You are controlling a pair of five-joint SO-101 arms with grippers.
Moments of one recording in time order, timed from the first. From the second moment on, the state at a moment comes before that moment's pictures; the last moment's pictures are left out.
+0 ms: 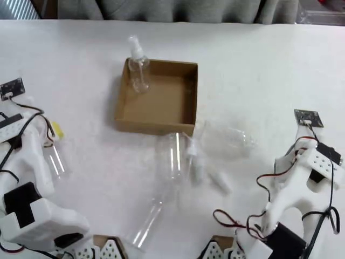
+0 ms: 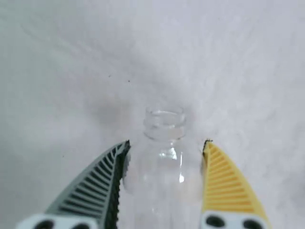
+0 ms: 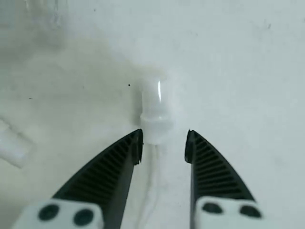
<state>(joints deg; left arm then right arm) -35.3 3.4 30.5 48.8 0.7 33.9 -18.5 42.9 64.9 33.1</state>
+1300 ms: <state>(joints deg) -35.3 3.4 30.5 48.8 0.7 33.1 -14.2 46.3 58.3 41.5</state>
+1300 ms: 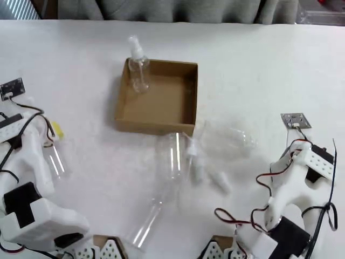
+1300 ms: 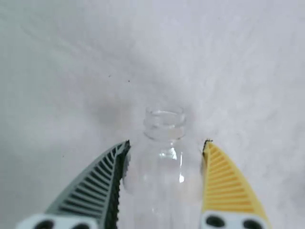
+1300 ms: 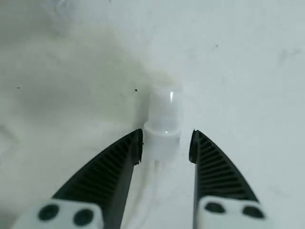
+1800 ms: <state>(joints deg) -35.3 3.4 30.5 48.8 0.7 32.4 -11.6 46.3 58.0 41.5</state>
